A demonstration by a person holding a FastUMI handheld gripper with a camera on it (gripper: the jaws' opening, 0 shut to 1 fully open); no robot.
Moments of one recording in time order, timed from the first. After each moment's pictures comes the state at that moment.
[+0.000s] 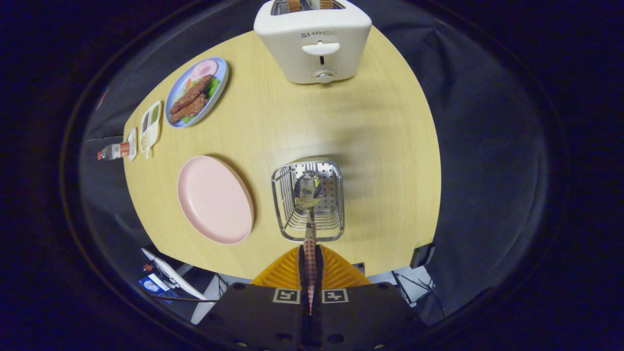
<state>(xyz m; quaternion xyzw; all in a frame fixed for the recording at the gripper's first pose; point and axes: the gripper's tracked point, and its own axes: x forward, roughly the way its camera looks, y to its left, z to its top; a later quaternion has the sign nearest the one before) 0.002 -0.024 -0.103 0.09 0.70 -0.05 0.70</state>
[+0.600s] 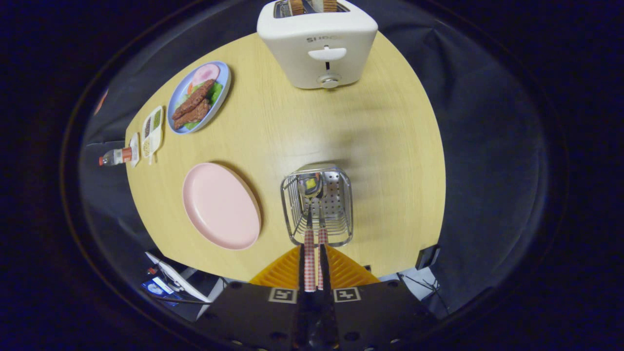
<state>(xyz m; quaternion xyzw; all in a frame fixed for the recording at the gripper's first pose) 0.013 -0.012 -0.095 0.10 0.69 -0.04 0.72</state>
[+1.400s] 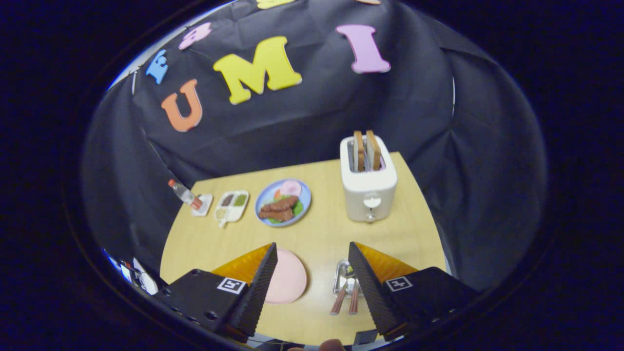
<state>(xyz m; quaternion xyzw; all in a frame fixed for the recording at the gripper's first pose) 0.024 0.023 0.044 0.09 0.22 0.08 0.97</state>
